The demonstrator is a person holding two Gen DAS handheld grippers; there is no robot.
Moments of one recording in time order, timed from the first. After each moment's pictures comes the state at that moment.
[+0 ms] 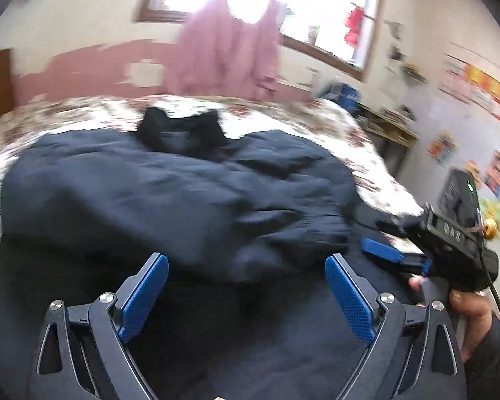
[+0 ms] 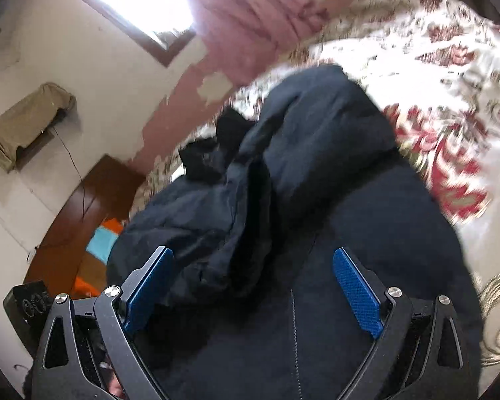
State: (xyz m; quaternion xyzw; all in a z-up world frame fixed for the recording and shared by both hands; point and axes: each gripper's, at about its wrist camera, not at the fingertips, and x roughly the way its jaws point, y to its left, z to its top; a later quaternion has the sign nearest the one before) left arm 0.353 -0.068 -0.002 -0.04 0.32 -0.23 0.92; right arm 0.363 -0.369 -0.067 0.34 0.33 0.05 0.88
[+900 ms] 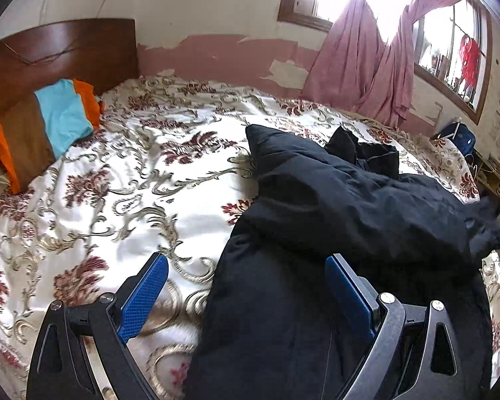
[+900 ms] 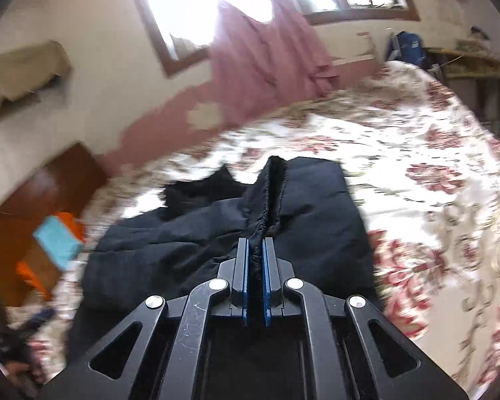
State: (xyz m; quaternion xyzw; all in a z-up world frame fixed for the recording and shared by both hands) left arm 0.416 0.106 0.009 -0.07 0.36 -0.01 0.93; right arm 0.399 -0.365 0.021 0.16 0.29 -0.09 0.94
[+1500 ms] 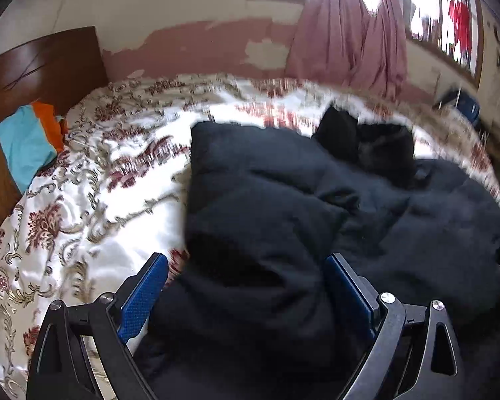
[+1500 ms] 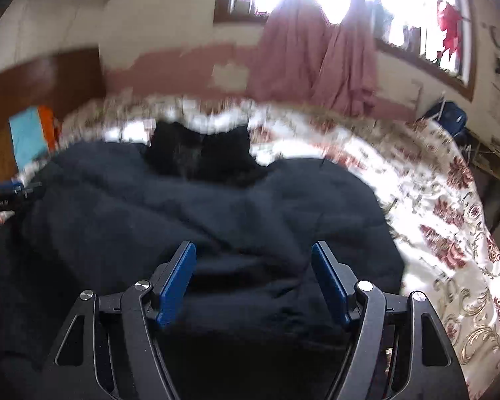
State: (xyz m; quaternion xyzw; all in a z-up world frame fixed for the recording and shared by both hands) left arm 0.516 0.040 -0.031 0.00 0.38 -0.02 0.92; right arm 0.474 -0.301 -0.005 -0.04 0.36 -0.03 0.93
